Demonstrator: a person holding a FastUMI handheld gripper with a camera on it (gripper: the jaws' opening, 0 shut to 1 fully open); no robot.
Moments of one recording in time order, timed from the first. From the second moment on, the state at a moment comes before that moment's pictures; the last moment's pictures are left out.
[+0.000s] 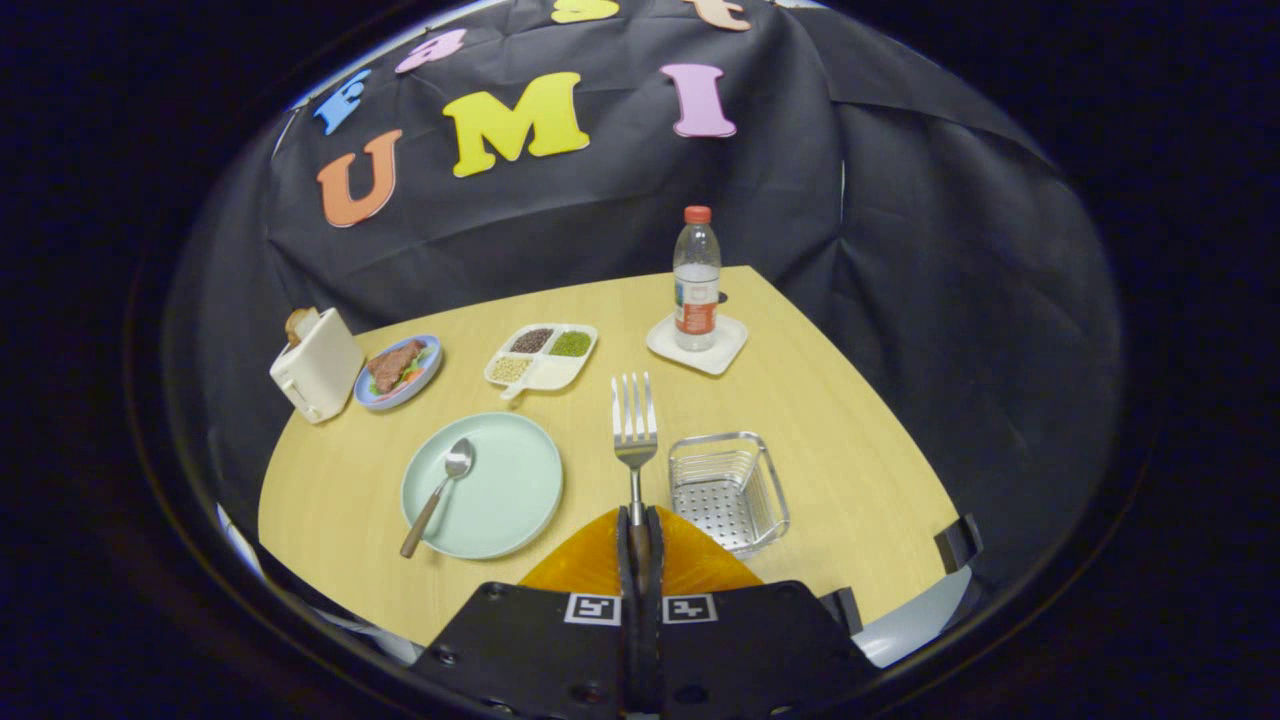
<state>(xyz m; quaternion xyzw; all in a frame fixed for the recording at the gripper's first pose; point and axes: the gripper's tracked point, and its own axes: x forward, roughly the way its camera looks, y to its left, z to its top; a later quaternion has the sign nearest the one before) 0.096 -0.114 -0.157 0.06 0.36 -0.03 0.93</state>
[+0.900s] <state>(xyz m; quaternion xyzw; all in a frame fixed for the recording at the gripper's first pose) 0.075 -0.153 -0.151 0.09 0.34 -0.03 0.94</state>
